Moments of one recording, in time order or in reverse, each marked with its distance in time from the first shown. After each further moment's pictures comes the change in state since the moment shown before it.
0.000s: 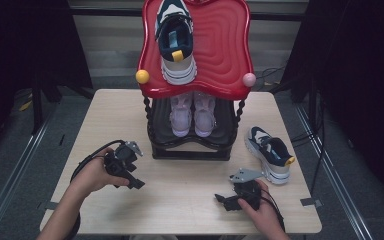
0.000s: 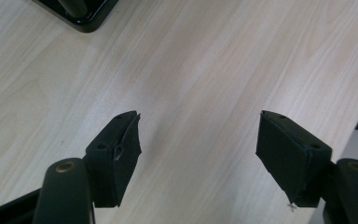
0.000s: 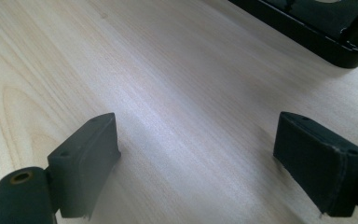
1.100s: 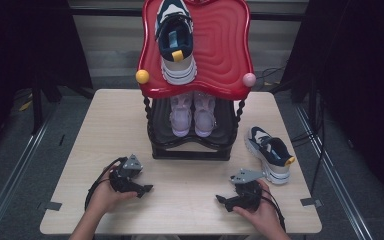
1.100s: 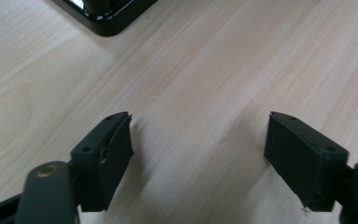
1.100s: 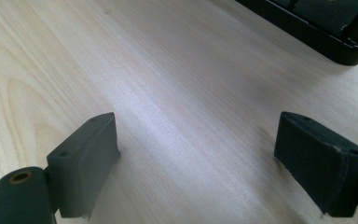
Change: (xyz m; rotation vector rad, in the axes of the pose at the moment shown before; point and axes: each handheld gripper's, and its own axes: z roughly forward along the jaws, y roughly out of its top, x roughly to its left) left arm -0.002 -0.043 0.065 -0.311 0.159 -0.048; right arm -0.002 -0.002 -0.003 0.003 0.015 -0.011
